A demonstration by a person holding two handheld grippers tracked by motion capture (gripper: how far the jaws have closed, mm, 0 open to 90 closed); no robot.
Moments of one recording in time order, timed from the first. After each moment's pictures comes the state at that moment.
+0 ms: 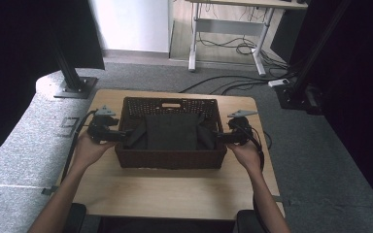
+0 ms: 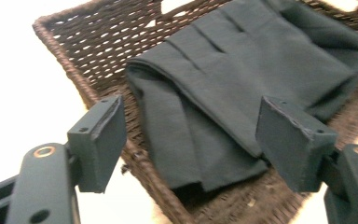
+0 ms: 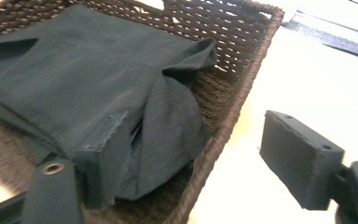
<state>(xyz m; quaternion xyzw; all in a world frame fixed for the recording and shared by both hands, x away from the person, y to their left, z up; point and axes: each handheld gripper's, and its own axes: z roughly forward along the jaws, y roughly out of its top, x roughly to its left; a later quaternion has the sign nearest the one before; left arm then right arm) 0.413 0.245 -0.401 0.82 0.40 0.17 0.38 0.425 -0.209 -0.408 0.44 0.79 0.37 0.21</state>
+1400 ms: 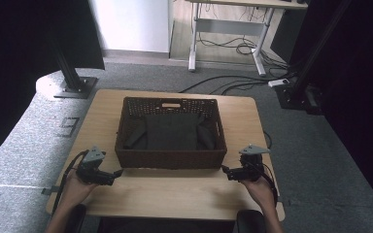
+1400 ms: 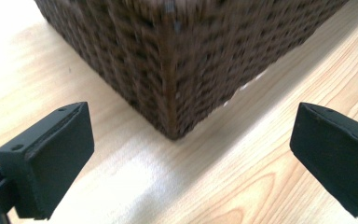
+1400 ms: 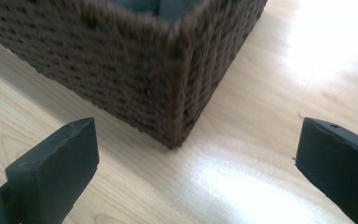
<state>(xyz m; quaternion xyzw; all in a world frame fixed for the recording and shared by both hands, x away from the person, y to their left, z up) 0.329 0.274 -0.492 0.83 0.37 0.18 0.37 0.345 -0.248 -0.480 0.44 0.80 0.37 0.20</state>
